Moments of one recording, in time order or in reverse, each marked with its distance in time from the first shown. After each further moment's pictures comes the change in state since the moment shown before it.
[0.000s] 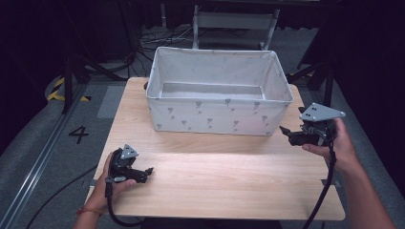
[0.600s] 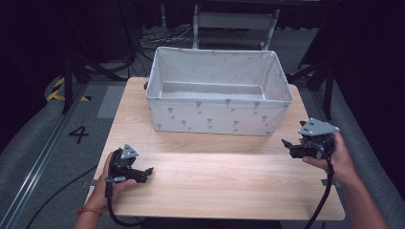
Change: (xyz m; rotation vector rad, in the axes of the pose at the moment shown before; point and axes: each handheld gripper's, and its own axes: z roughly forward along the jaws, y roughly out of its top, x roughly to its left) left arm 0.000 0.000 0.000 0.002 0.000 0.001; right arm 0.013 -0.043 0.010 0.073 -0.001 -0.009
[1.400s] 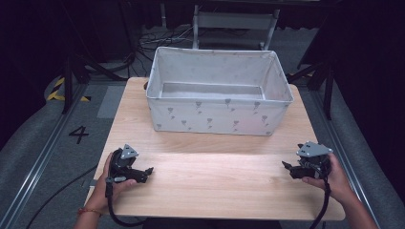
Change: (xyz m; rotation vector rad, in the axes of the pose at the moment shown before) left arm 0.000 0.000 0.000 0.001 0.003 -0.004; right arm 0.025 -0.073 0.023 0.088 0.082 0.034
